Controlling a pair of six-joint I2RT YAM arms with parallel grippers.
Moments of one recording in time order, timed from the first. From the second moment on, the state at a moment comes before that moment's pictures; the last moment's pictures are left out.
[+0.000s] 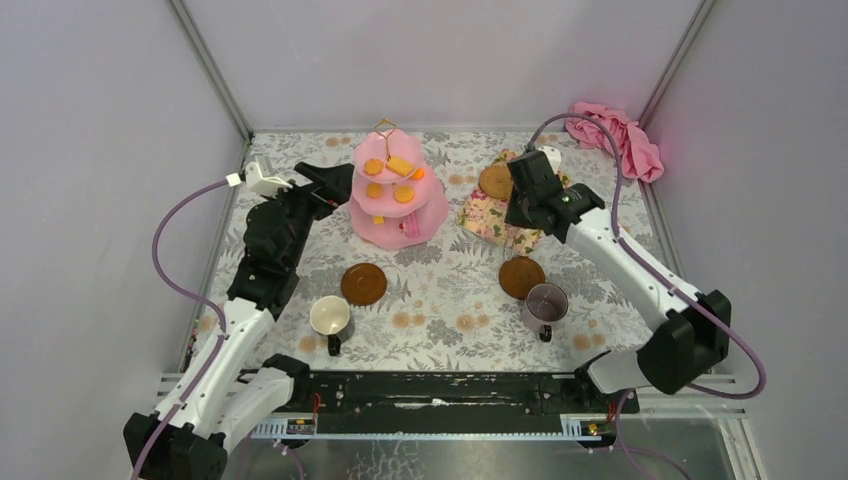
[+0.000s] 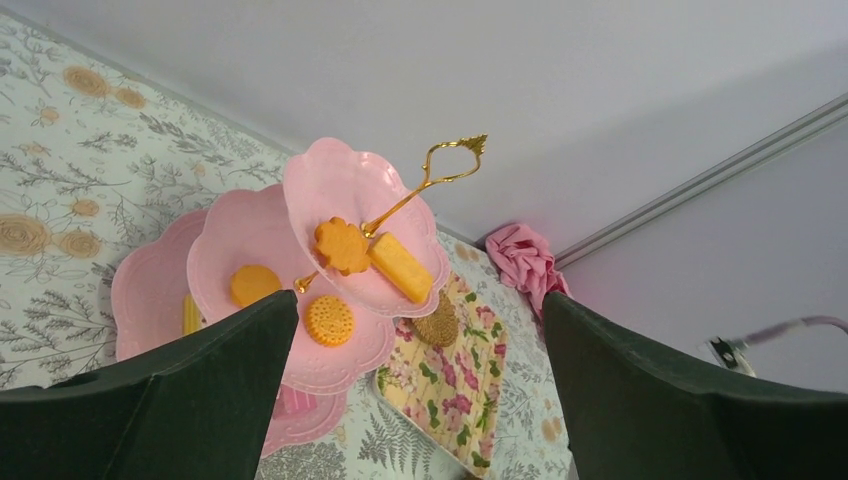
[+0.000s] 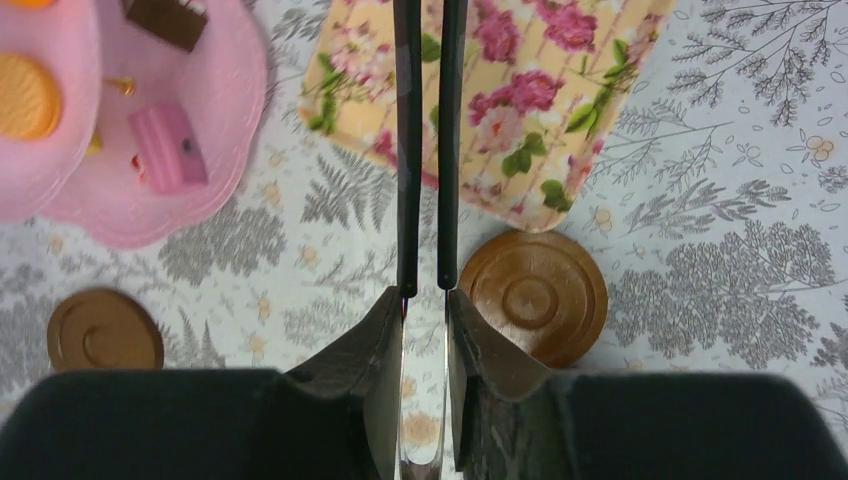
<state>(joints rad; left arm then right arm) -0.29 0.86 0.77 0.14 -0.14 -0.76 0.57 1.39 1.30 -0.79 0.34 0.58</state>
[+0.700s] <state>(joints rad) -0.29 0.87 0.74 0.15 -0.15 -0.73 0.26 1.83 1.25 -0.55 0.06 0.58</state>
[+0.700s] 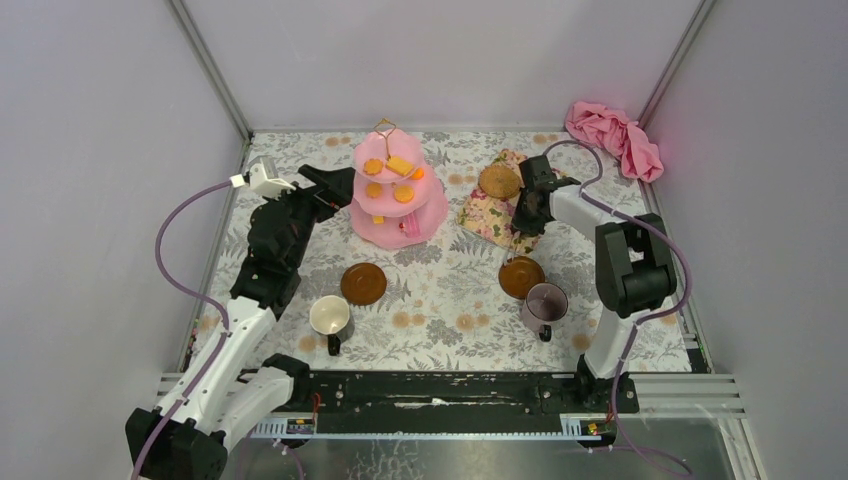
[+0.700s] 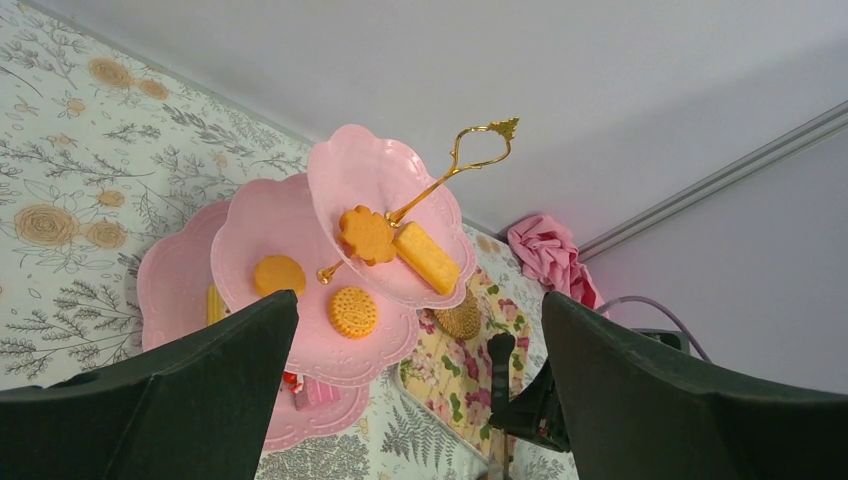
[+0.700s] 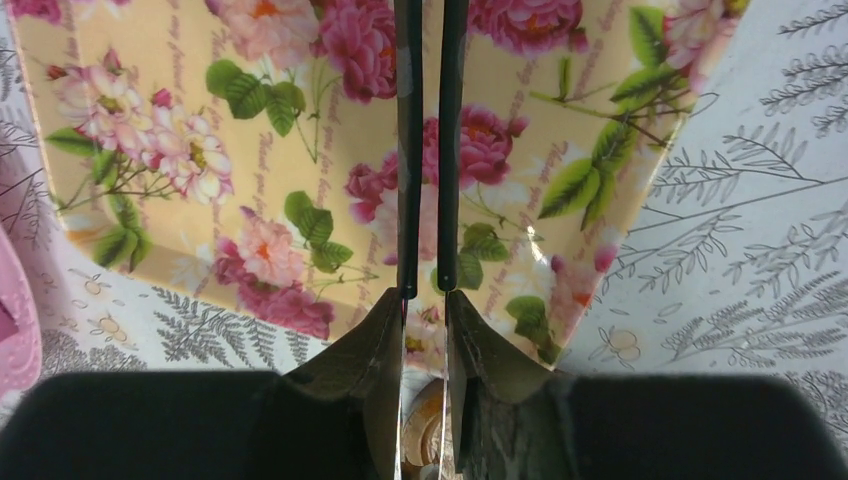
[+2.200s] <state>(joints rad) -0.29 0.89 0.73 0.15 -0.15 -0.72 0.26 1.78 1.24 -0.48 0.09 0.60</state>
